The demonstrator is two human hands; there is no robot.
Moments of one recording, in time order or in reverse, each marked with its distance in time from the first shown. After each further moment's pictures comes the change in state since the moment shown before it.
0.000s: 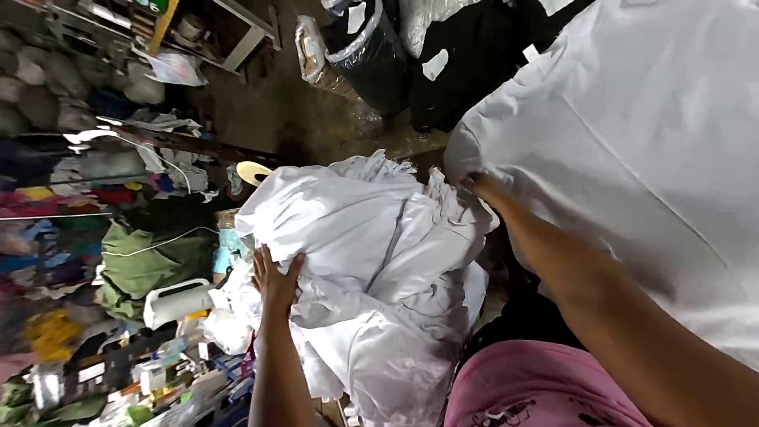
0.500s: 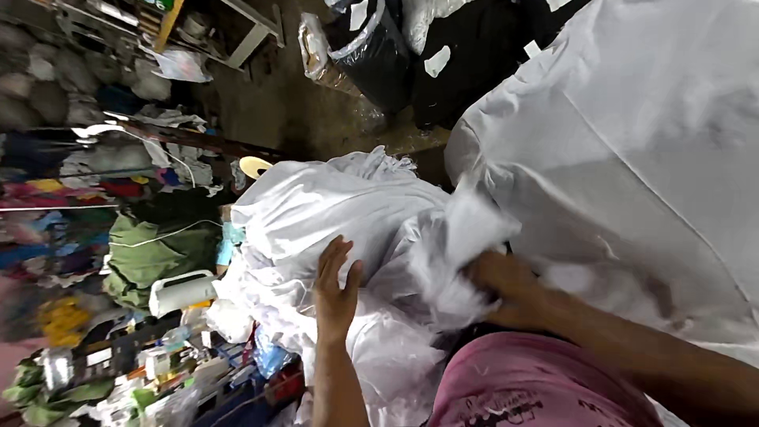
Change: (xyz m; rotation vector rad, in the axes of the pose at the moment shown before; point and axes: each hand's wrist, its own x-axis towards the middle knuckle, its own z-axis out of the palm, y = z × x) left_hand -0.112 0.131 0.008 -0.504 0.023 0.483; right_hand -0.243 -0.032 0.012 -0.064 0.089 -0.932
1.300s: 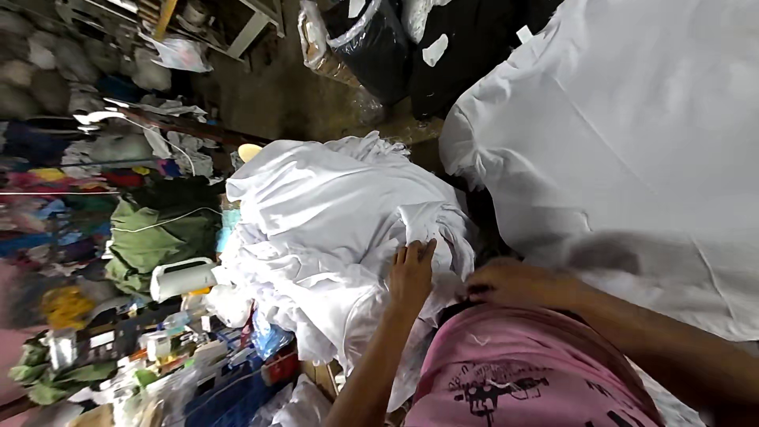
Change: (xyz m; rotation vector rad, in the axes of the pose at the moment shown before) left_hand -0.054 0.049 0.118 0.498 -0.325 0.188; right_hand -0.017 0.000 -0.032 0.075 -0.824 0.241
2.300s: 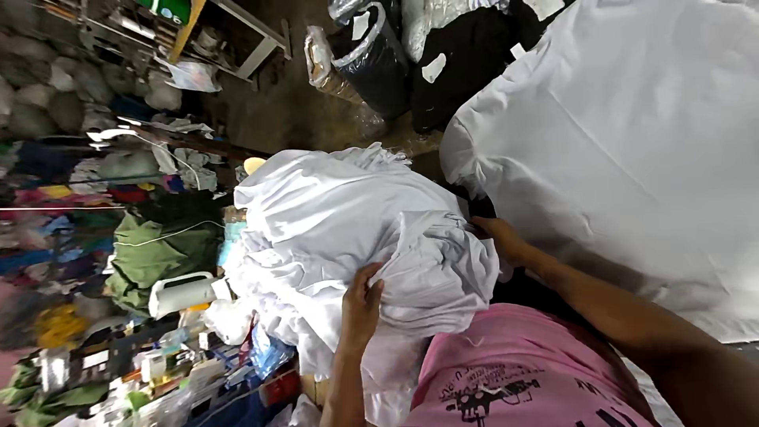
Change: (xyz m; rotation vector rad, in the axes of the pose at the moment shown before) left_hand -0.051 -0.064 -0.053 -0.614 0.095 -0.267; right_hand 0.060 0.111 0.008 0.074 0.489 0.349
